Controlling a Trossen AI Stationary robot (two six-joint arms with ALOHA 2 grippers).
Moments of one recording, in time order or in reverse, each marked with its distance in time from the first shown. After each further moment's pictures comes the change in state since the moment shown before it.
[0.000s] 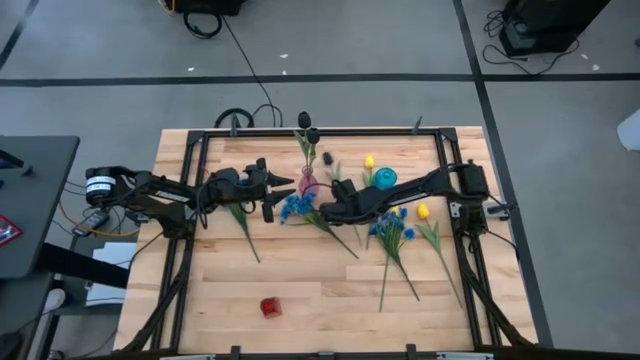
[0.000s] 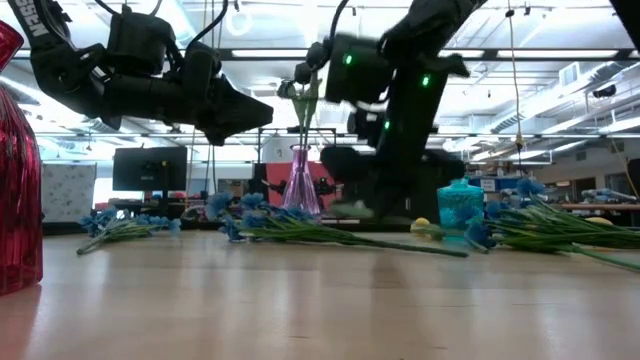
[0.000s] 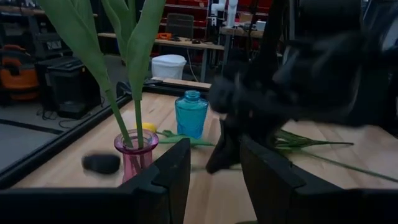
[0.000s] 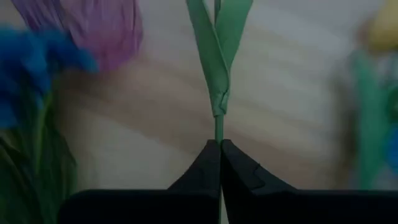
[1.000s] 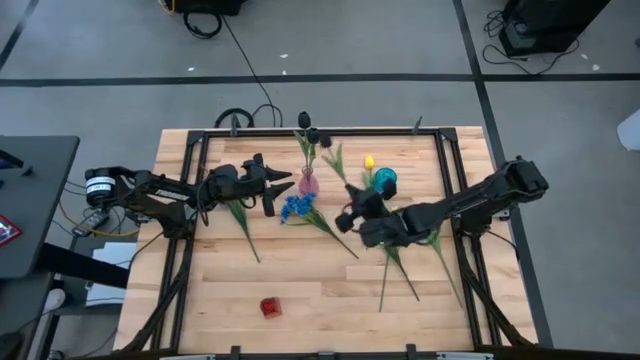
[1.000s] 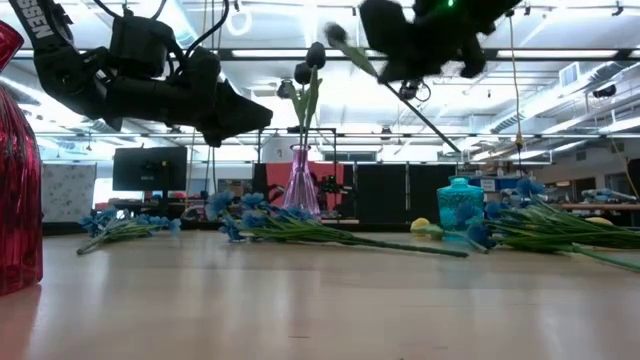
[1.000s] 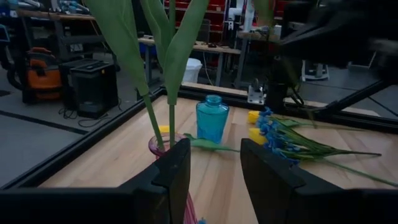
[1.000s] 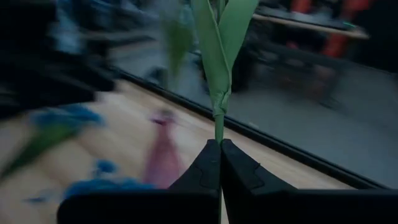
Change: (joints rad) left arm 0.046 -0.001 0.000 0.009 -0.026 -0.005; right arm 0.266 -0.424 -0.295 0.606 0.582 -0.629
